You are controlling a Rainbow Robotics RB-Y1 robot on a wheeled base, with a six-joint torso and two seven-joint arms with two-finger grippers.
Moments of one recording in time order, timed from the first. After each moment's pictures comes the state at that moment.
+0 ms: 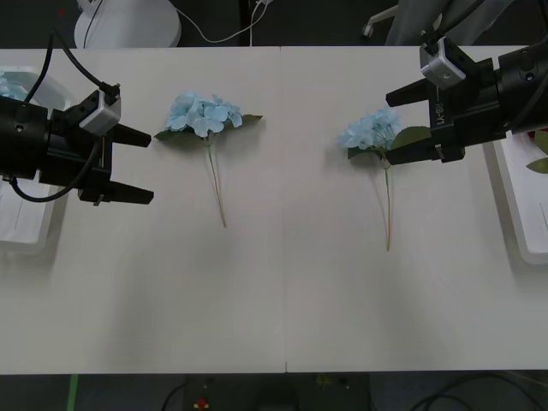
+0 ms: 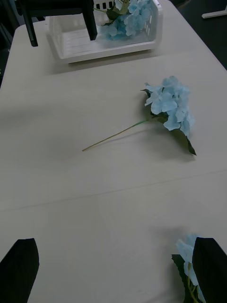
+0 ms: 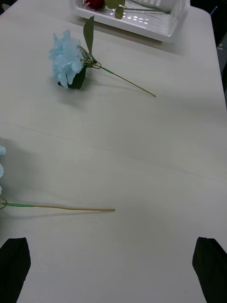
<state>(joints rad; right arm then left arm) -0.67 -1.03 0.33 -1.62 -1.88 1.17 2.70 -0.47 1.04 -0.26 -1.63 1.88 1.17 -2.74</state>
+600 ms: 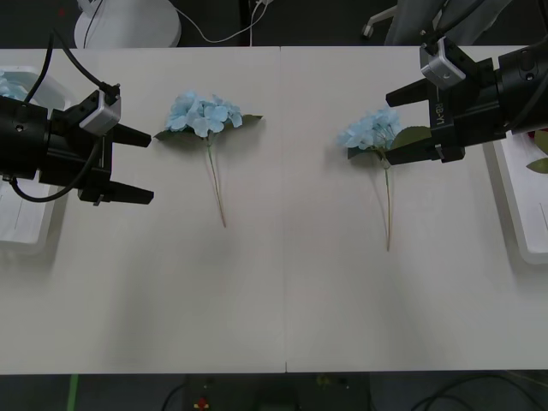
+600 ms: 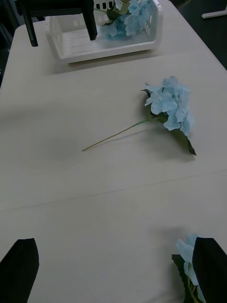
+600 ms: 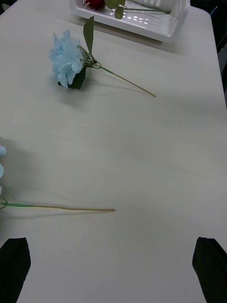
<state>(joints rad) -0.67 -1.03 0.33 -1.62 -1.88 1.17 2.70 -0.47 1.04 -0.26 -1.63 1.88 1.17 -2.74</state>
